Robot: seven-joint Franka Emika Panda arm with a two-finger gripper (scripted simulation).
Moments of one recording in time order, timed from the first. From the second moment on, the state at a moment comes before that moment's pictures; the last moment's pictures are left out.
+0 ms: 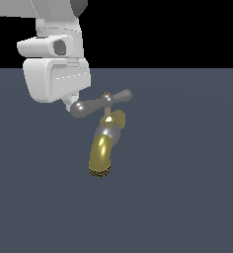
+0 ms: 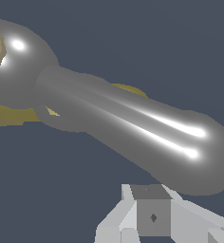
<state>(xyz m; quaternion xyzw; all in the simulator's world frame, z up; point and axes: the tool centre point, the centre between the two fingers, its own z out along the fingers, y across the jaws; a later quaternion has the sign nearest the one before) -0.077 0.117 0.197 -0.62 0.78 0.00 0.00</state>
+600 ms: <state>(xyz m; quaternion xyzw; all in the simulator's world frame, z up) -0.099 0.116 0.197 -0.63 0.78 0.00 0.00</state>
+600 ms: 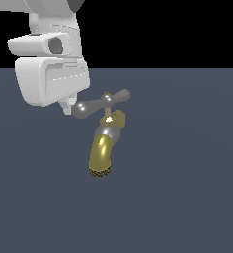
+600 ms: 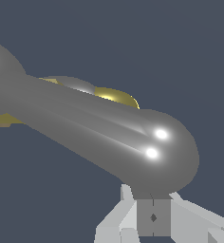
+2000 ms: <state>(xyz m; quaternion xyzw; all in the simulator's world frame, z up) -0.131 0.061 0.197 -0.64 0.77 0.00 0.00</state>
